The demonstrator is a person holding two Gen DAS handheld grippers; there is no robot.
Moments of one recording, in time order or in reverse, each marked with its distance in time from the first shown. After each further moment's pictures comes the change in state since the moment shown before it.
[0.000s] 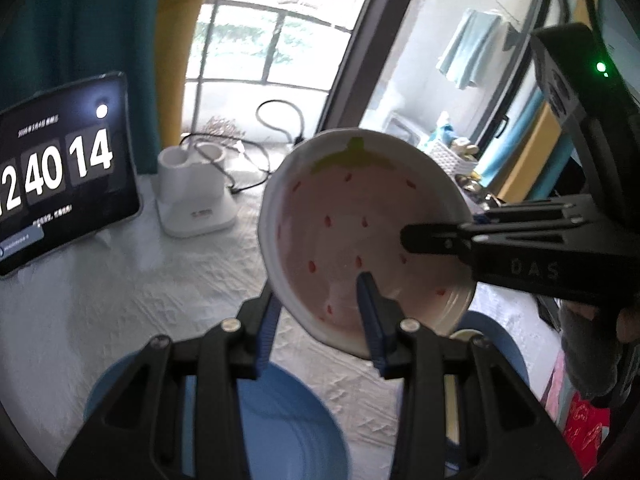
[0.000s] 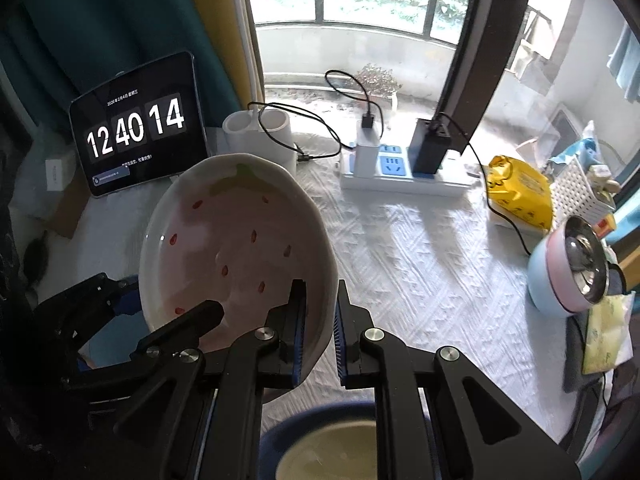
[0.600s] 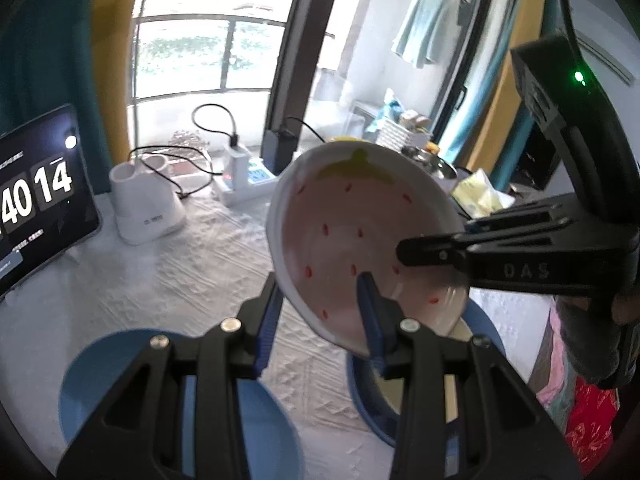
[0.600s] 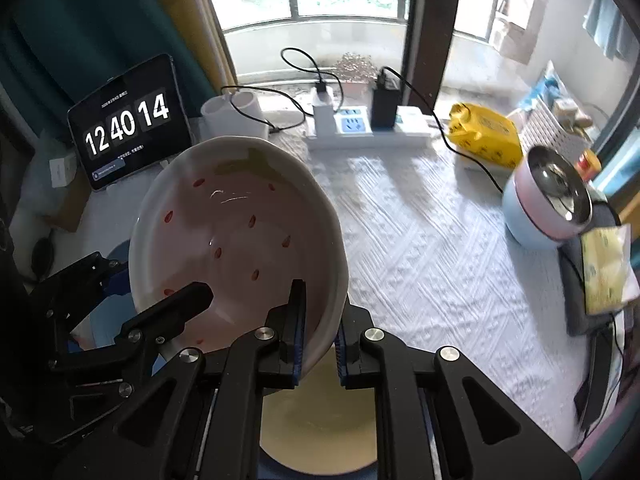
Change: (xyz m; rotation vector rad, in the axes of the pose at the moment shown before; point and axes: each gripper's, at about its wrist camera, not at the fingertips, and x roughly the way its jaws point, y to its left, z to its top) left arm -0.003 -0.052 -0.017 0.144 0.020 -0.067; right arm -0.024 -0.037 -0.054 0.116 0.018 0.019
